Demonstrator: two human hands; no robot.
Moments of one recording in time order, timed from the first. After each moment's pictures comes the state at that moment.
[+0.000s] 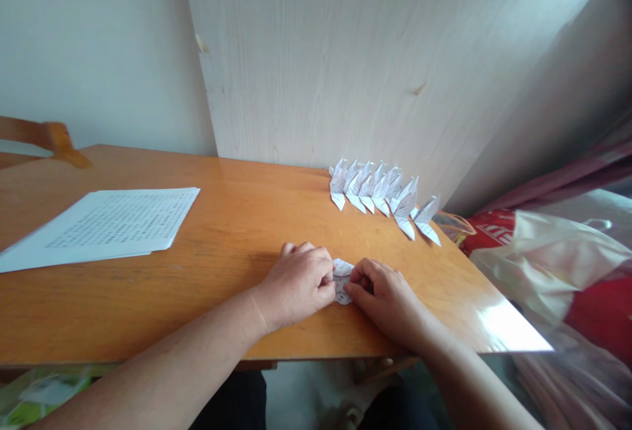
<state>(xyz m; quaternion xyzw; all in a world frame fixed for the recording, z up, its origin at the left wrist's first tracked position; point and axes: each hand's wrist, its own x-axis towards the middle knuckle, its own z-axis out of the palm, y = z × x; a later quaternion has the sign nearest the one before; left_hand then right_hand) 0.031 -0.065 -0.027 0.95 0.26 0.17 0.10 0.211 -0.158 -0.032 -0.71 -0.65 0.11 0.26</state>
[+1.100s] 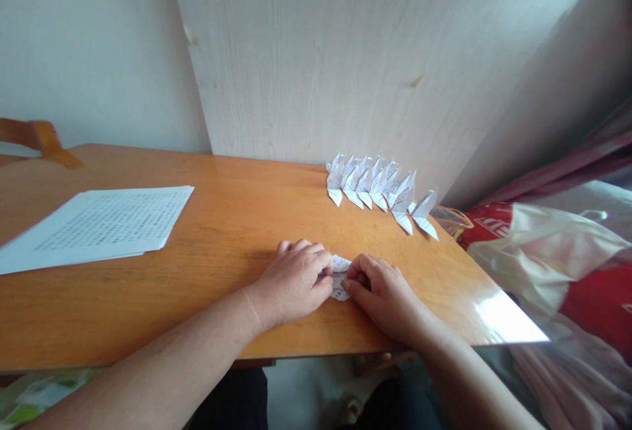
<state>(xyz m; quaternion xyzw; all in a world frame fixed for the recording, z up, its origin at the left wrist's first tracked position) 0.030 -0.065 -0.025 0.94 0.26 0.18 0.12 0.212 -0.158 -0.037 -0.70 -0.66 0.11 0.26</state>
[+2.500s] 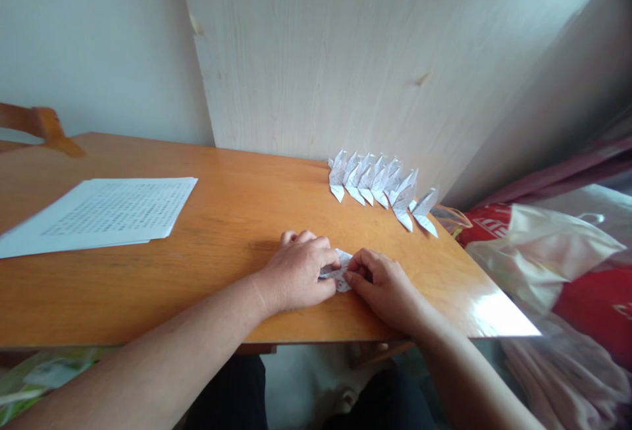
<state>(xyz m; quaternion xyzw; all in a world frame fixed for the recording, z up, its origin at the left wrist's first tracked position) 0.030 -0.066 -0.021 0.95 0.24 0.15 0.10 0.215 -0.159 -0.035 -0.69 -0.66 0.12 0.27</state>
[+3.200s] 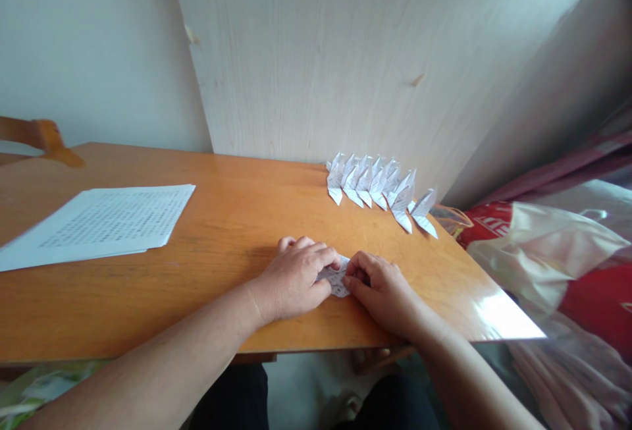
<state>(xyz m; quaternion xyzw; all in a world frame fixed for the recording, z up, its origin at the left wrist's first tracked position) 0.029 -0.066 -0.020 0.95 0.24 0.16 0.13 0.214 -0.157 -0.035 -0.69 -0.66 0.12 0.26</state>
